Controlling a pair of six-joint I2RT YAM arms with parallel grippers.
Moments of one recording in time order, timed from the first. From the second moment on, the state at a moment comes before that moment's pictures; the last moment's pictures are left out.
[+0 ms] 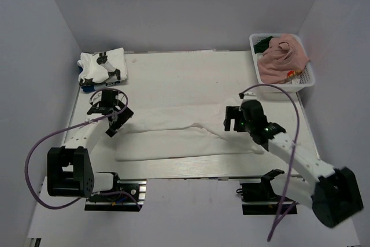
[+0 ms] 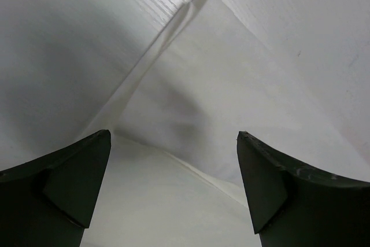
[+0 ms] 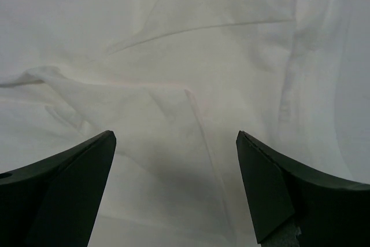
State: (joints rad) left arm -0.05 1.27 0.76 -0.55 -0.21 -0.86; right arm 0.49 0.94 0.55 -0.28 0.15 0.33
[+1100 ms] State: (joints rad) left arm -0.07 1.38 1.08 -0.54 -0.09 -0.68; right arm 0.48 1.22 0.70 -0.33 0.11 0.49
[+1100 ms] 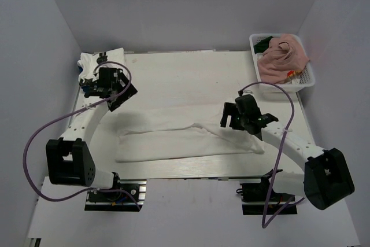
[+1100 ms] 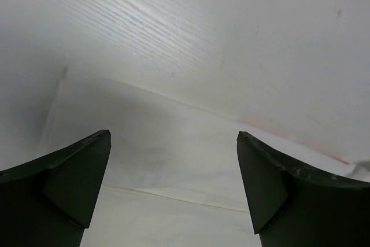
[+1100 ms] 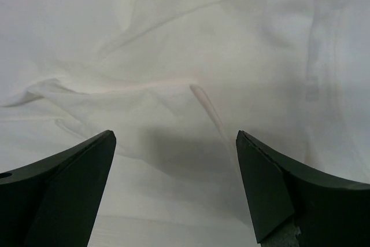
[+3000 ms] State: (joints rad) left arm -0.77 1.86 1.19 -0.82 0.18 -0.38; right arm 0.40 2.39 1.95 -0.41 -0.27 0.18
